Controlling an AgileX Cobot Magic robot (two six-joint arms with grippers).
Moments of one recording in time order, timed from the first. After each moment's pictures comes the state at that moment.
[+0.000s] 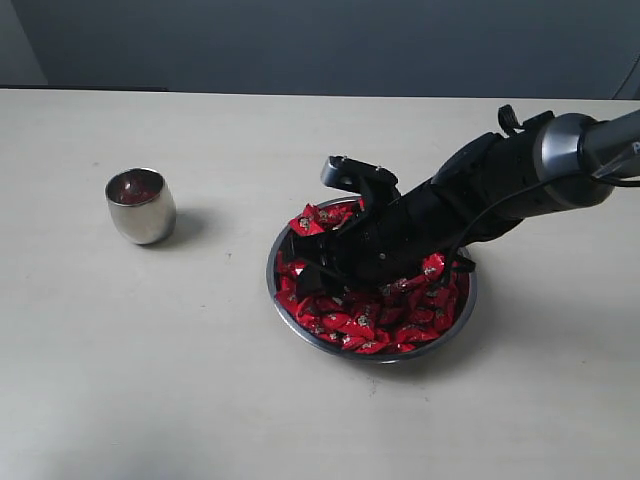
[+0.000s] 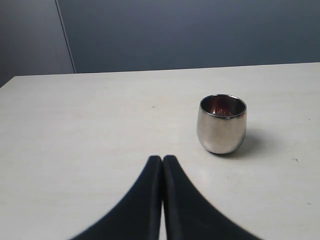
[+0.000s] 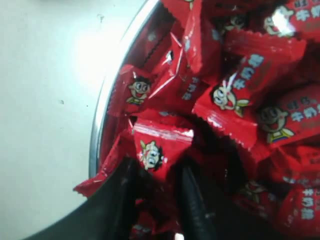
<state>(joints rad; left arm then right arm) 0.12 0.00 0.00 0.04 0.28 -0.02 0.68 1.96 -0.99 1.24 0.50 -0.79</state>
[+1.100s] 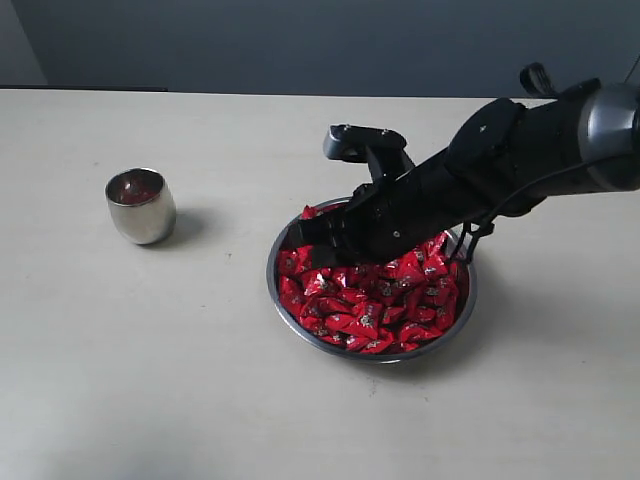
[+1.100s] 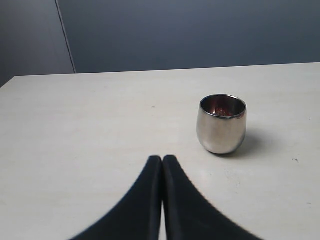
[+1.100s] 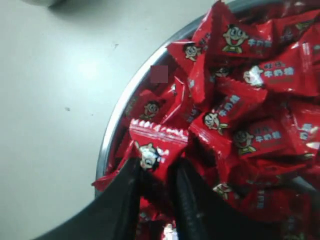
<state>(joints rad) 0.12 0.00 0.00 0.04 0.28 -0.02 0.69 1.84 -0.99 0.99 0.42 -0.66</state>
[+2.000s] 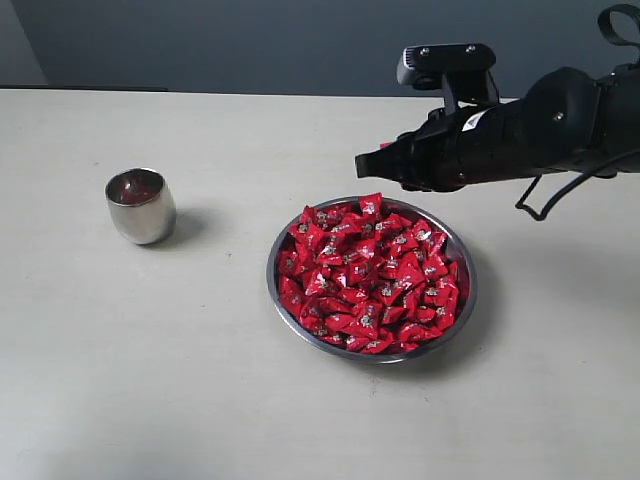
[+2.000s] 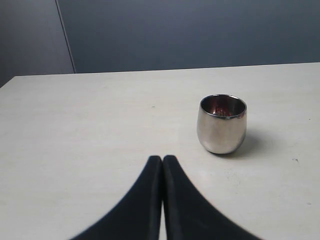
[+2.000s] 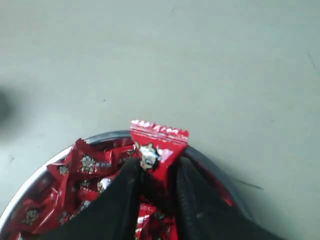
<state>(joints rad) 0.12 0.00 0.00 0.04 0.28 -0.02 0.60 1.68 -0.94 0.44 0.11 -0.26</state>
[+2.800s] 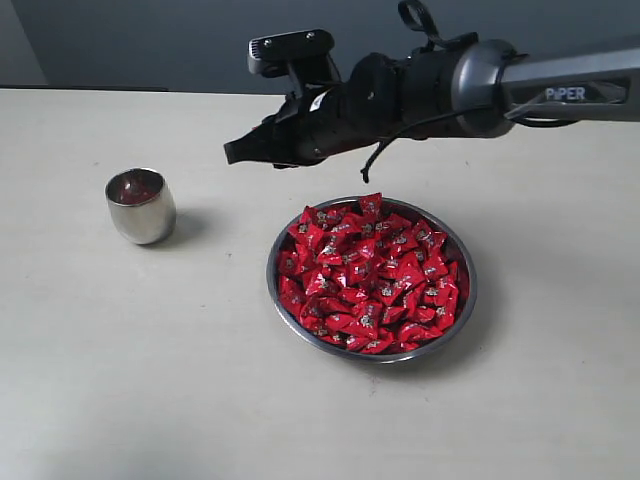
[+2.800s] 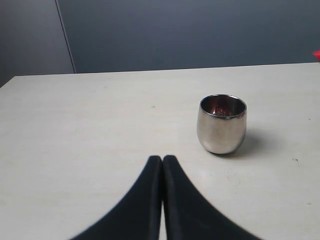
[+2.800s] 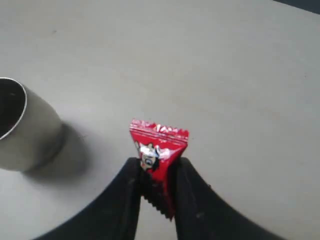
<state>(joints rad) 0.12 0.00 0.00 0.04 0.28 -0.02 0.77 2.07 -1.44 0.42 0.18 -0.29</state>
